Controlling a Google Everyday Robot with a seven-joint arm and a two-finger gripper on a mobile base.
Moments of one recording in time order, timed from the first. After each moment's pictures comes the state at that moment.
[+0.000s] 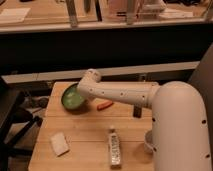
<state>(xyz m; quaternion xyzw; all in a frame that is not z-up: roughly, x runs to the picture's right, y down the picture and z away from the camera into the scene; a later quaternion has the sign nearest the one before) -0.090 0.050 0.887 -0.10 -0.14 -0.51 0.84</state>
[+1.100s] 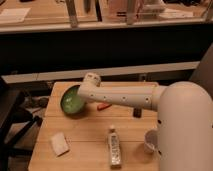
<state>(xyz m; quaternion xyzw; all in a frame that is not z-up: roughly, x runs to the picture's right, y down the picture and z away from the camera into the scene) -0.089 0.060 0.871 -0.07 -0.14 -0.57 0.80</state>
